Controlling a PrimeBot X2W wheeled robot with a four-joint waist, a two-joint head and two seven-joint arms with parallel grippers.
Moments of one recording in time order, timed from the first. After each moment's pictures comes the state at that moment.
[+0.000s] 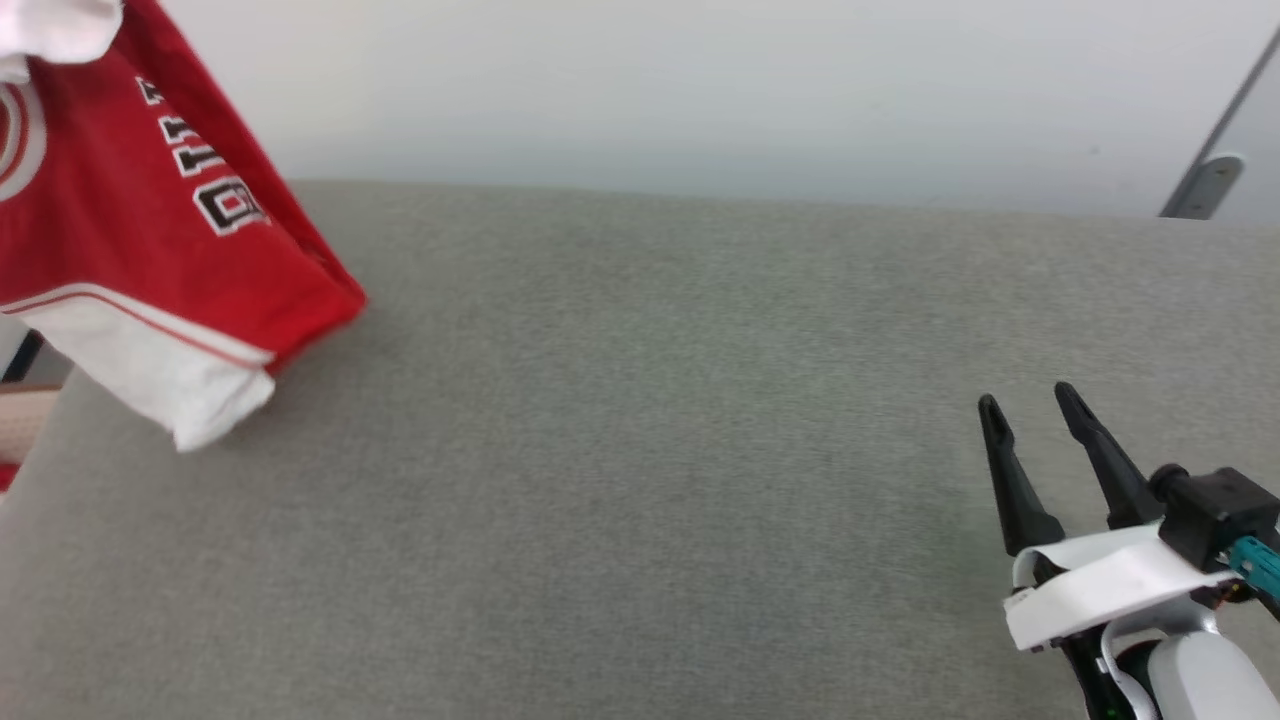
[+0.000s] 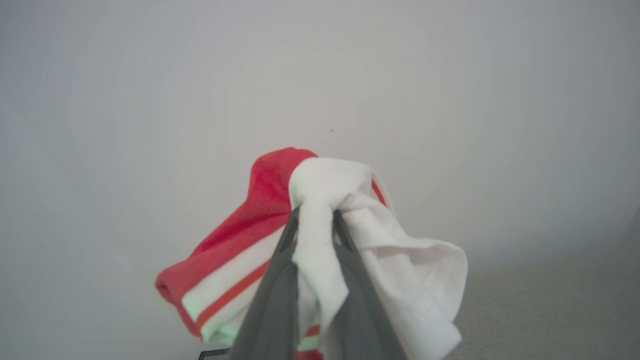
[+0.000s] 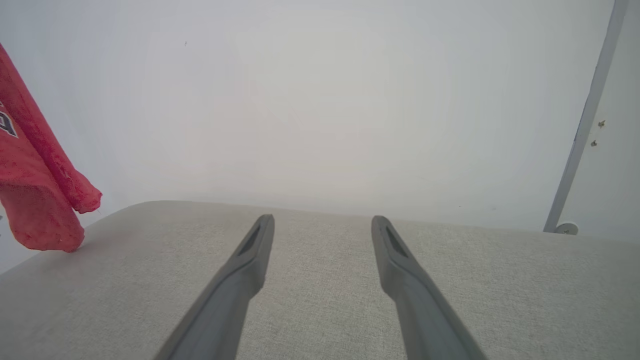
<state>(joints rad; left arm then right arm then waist) -1.06 0.93 -0.54 0.39 -0.89 -0.05 0.20 -0.21 -0.18 0.13 0.17 0.32 0.13 -0.19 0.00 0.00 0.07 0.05</state>
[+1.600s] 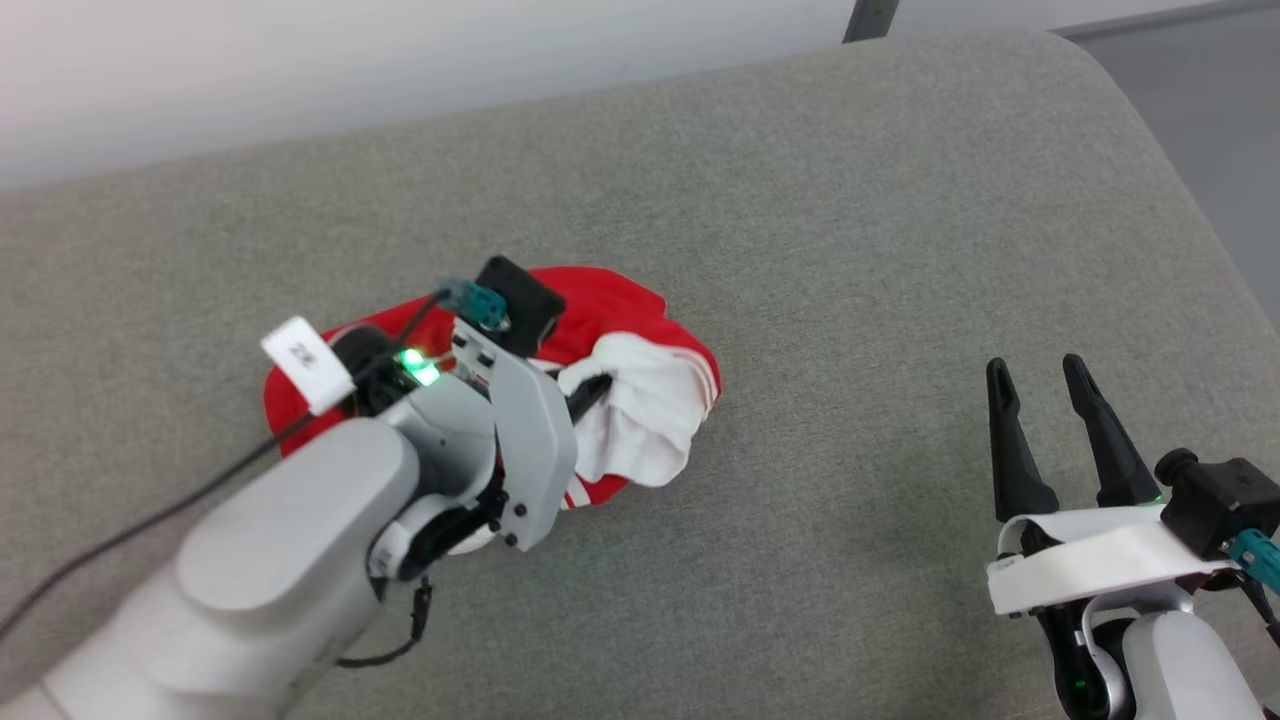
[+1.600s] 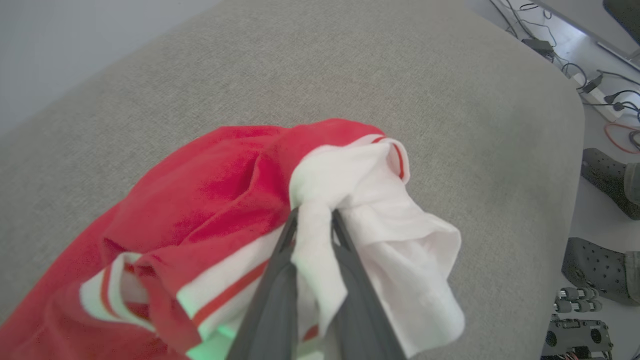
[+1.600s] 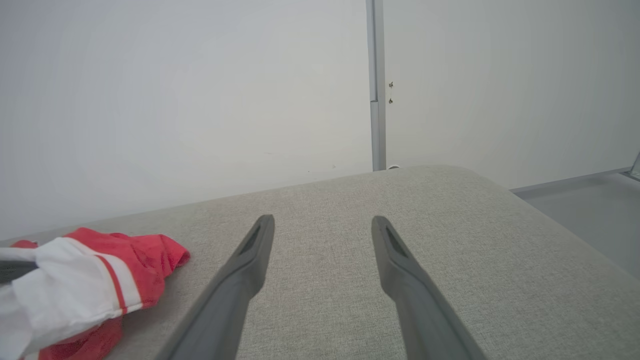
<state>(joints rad) -0.85 0.55 -0.95 0.22 -0.89 0.00 0.40 -0.24 -0.08 0.06 0.21 0.31 0.13 -0.26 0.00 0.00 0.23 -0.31</state>
